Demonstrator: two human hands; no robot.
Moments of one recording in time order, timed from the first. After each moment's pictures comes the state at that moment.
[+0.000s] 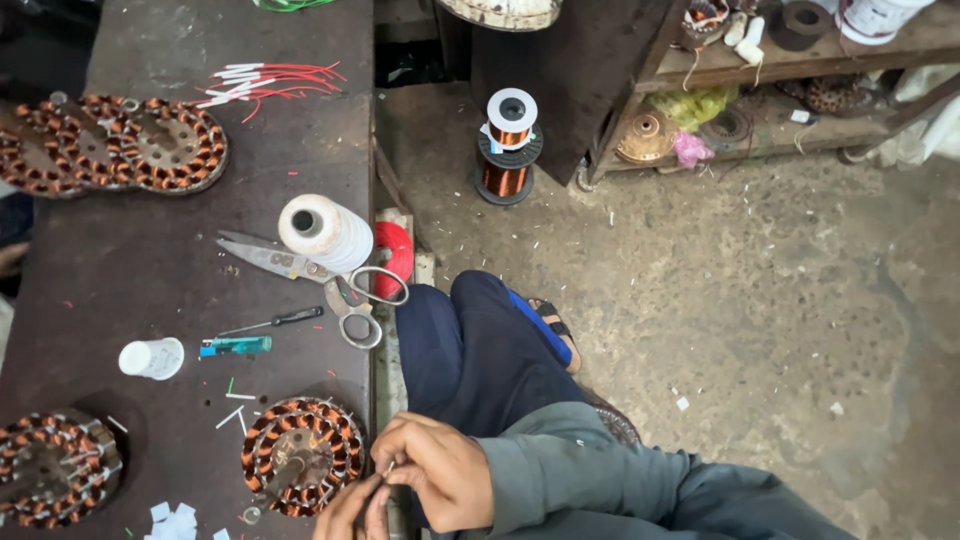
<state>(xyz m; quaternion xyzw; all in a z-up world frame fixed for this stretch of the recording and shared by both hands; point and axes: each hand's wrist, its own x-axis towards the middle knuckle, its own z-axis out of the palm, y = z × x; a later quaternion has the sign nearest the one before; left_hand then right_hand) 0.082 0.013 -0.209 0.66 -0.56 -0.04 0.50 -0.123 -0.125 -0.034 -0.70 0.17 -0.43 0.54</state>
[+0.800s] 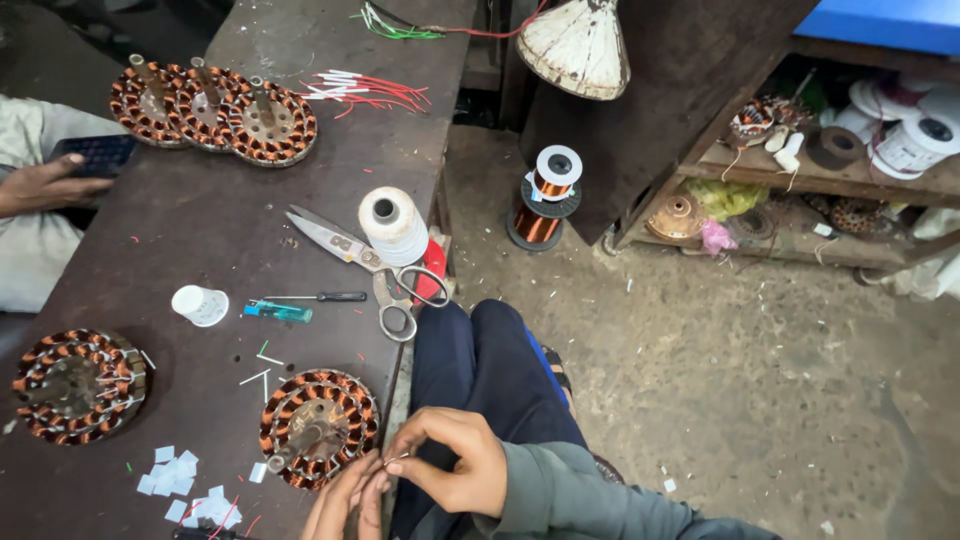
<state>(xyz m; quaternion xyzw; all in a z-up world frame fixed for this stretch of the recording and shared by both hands) 0.049 -0.003 -0.128 0.66 -0.46 -0.18 0.57 -0.116 -0.134 -0.019 -0.69 0.18 -0.40 0.57</state>
